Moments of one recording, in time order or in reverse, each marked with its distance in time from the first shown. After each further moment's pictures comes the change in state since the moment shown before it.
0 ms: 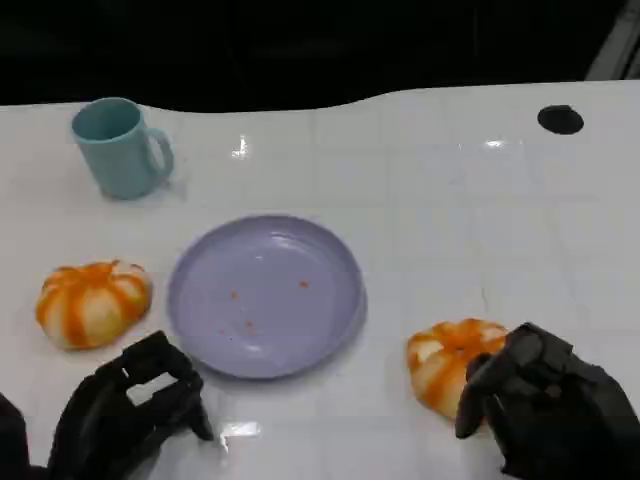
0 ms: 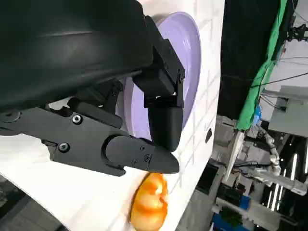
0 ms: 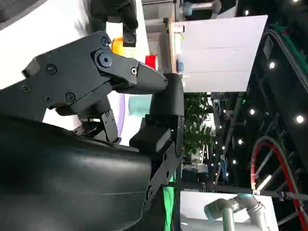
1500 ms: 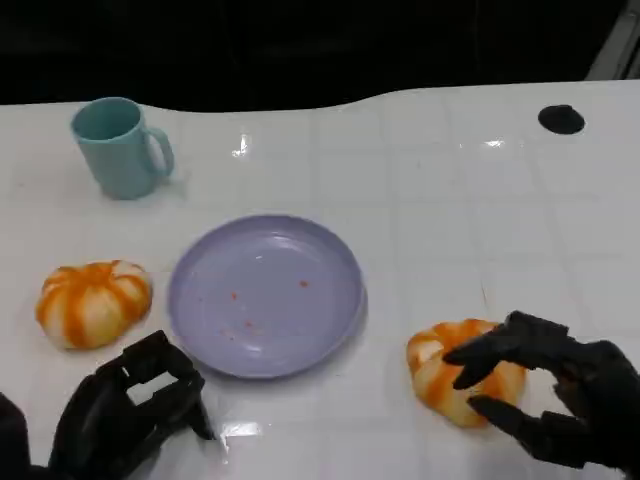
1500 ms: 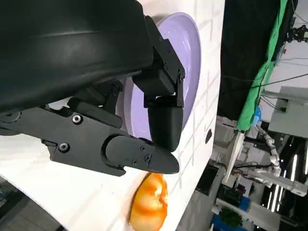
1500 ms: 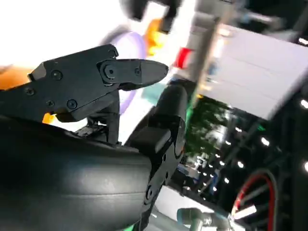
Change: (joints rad) left arm 0.002 -0.002 -0.001 -0.006 0.001 0.002 0.006; right arm -0.072 -0.157 -0.055 -0.042 -0.412 -0.165 -0.161
